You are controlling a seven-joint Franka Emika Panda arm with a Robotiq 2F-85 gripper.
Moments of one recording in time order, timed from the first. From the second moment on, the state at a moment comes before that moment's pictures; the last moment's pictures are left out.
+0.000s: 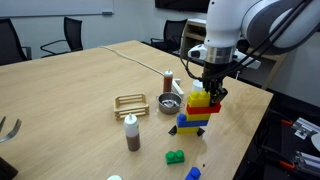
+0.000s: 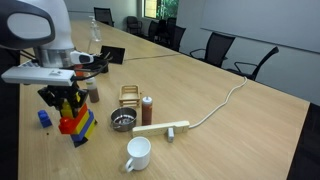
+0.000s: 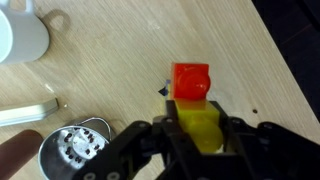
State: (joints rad) arm 0.20 0.10 0.20 -2.36 -0.07 2.36 -0.39
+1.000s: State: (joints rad) arm 0.24 0.00 0.27 -2.31 0.03 2.22 -0.46
